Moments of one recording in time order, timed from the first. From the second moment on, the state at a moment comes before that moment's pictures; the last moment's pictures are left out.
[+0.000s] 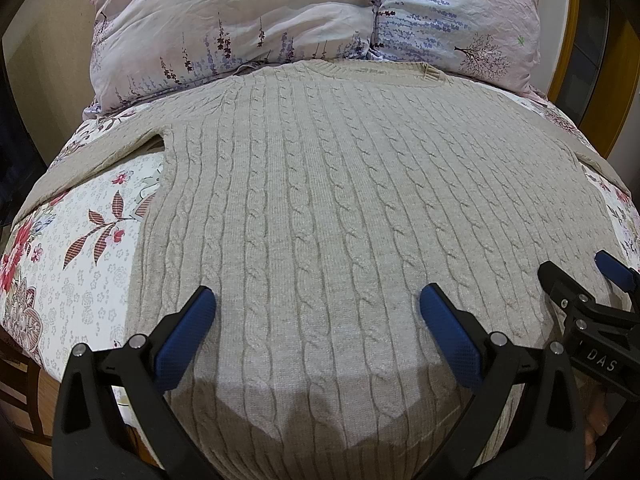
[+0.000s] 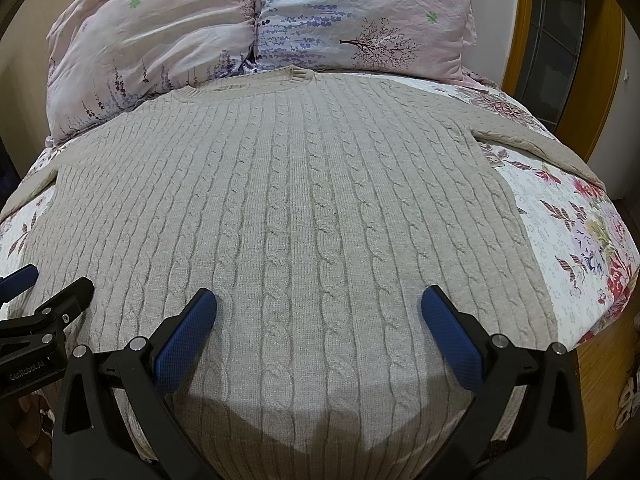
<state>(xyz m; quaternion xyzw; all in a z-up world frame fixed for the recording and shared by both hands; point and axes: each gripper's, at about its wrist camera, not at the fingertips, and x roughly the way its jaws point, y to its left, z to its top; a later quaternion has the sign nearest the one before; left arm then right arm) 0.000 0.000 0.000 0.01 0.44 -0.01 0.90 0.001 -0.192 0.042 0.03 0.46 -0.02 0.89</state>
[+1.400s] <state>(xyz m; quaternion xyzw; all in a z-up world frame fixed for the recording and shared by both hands) 0.009 0.000 0.002 0.02 0.46 -0.01 0.89 0.010 -0.201 0.040 0.00 0.46 0.07 0.89</state>
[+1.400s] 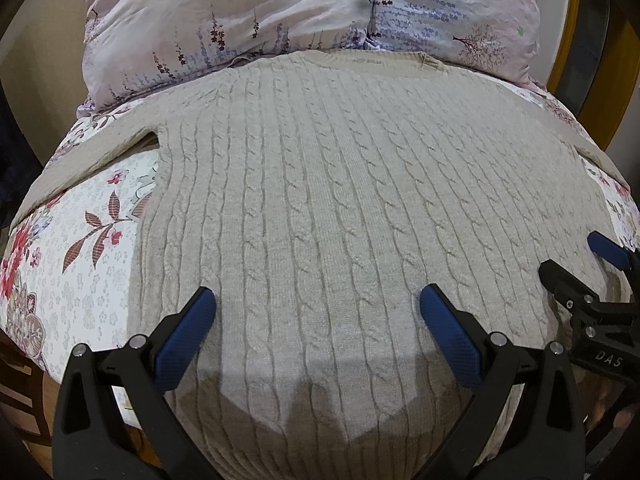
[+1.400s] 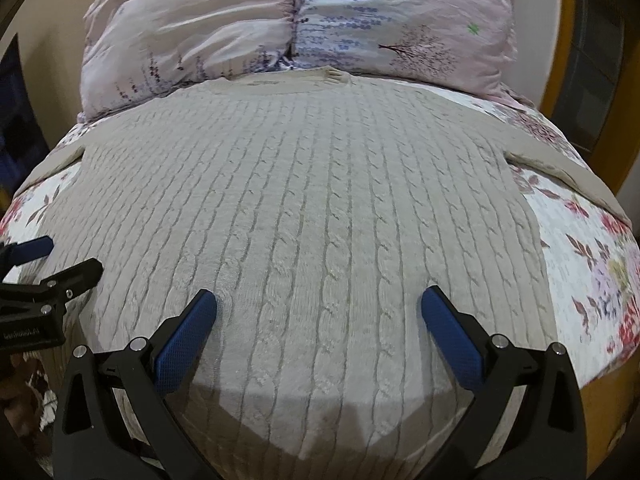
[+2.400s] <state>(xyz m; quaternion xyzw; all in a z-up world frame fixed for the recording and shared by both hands) 0.114 0.002 0.049 0.06 0.39 -0.11 0.91 0.103 -0.552 0.013 0.47 0.38 -0.23 0.76</state>
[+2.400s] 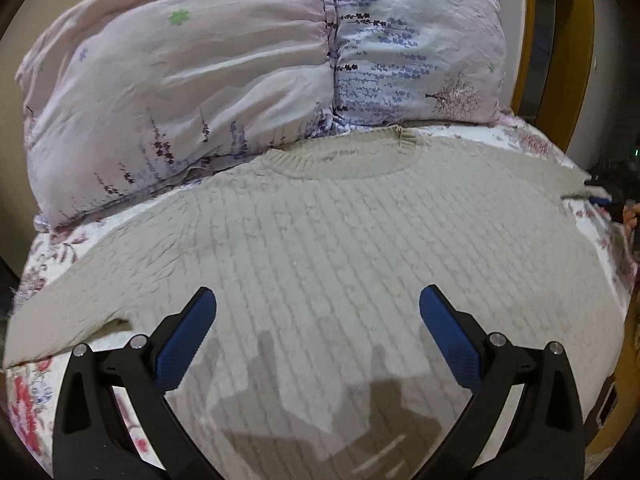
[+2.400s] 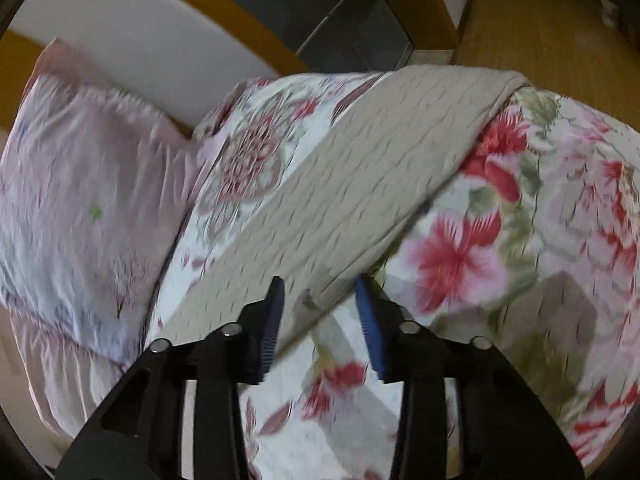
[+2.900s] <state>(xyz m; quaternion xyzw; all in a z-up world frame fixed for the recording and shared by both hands) 0.157 0.021 0.032 -0.04 0.40 -0.16 0.90 0.124 -0.545 0.051 0.35 0.33 -0.24 0.84</state>
